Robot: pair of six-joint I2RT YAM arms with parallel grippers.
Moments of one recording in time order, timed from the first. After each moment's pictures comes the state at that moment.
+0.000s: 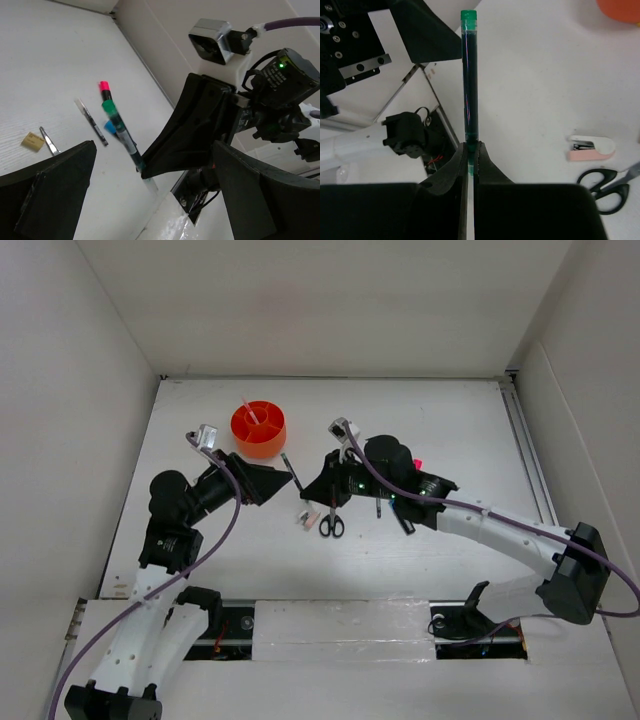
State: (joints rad) left arm -0.20 0.66 0.63 0.05 0.67 -0.80; right arm 0.89 1.34 1.09 -0.03 -0.29 0.53
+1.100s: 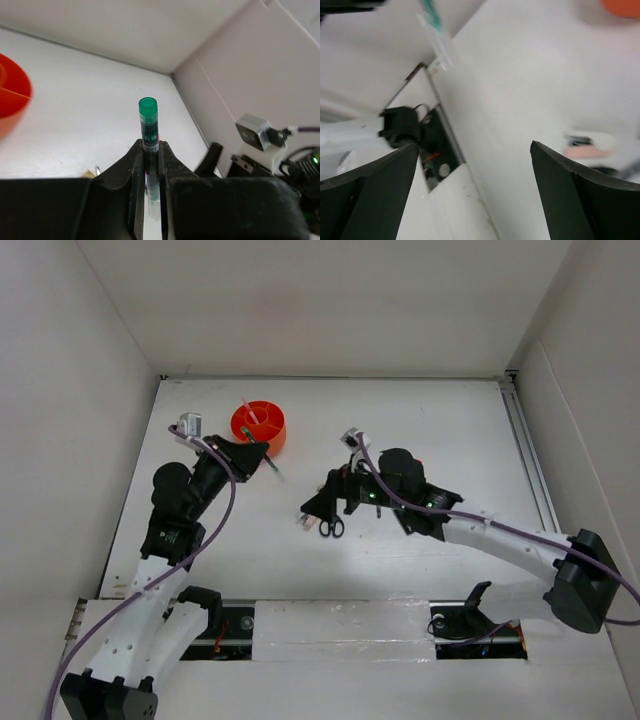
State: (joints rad) left arm -0.24 0.70 0.67 0.08 0.37 -0.77; right arm 0.89 1.31 0.93 0.18 -0.36 0.55
